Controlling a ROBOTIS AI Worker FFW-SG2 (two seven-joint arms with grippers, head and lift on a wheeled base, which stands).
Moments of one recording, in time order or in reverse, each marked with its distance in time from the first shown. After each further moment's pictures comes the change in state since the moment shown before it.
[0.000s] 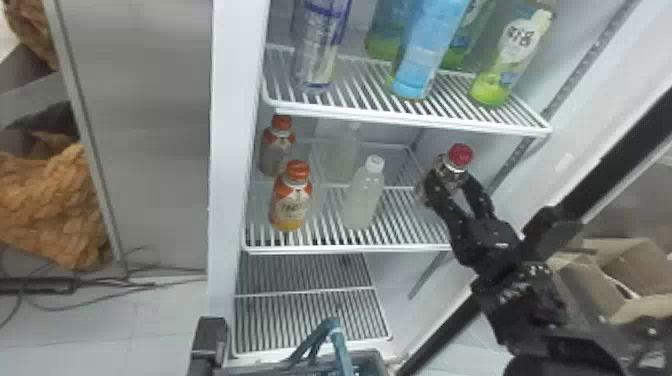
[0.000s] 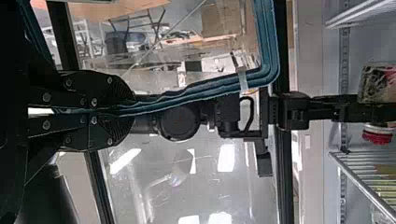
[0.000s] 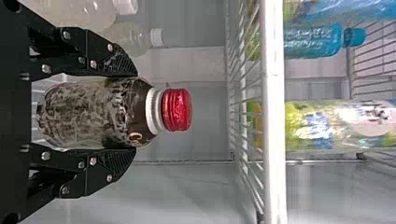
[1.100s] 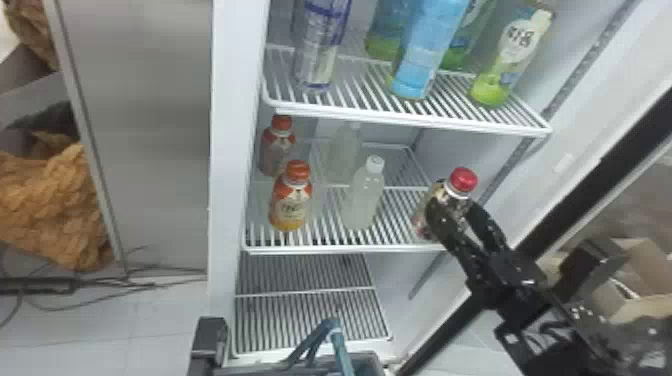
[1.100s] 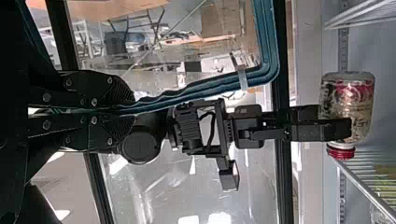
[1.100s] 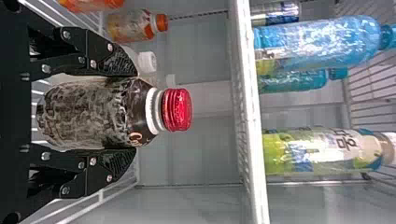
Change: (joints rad) left arm 0.001 0.000 0.000 0.000 -0.002 -0.002 0.000; right arm 0.233 0.060 -0.073 -0.289 -0.076 0.163 0.104
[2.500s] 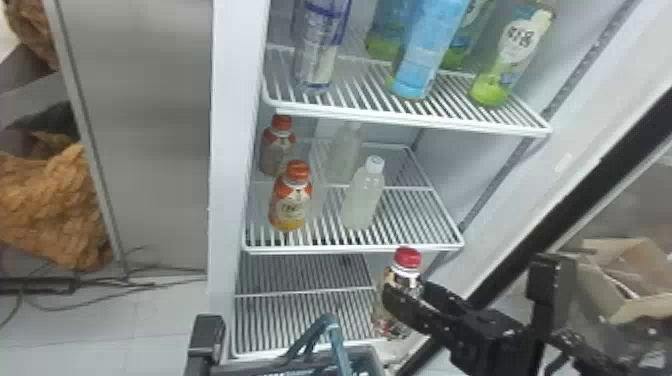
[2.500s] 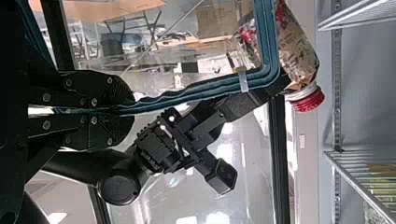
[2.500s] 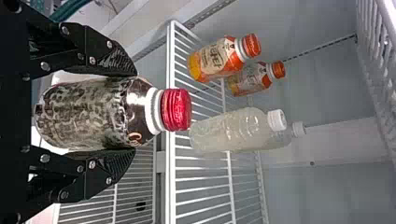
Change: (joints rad) left arm 0.002 -0.001 0.009 0.000 -0.003 -0.007 0.000; right arm 0.096 -0.004 -0.032 -0.315 -0.038 0.732 0.065
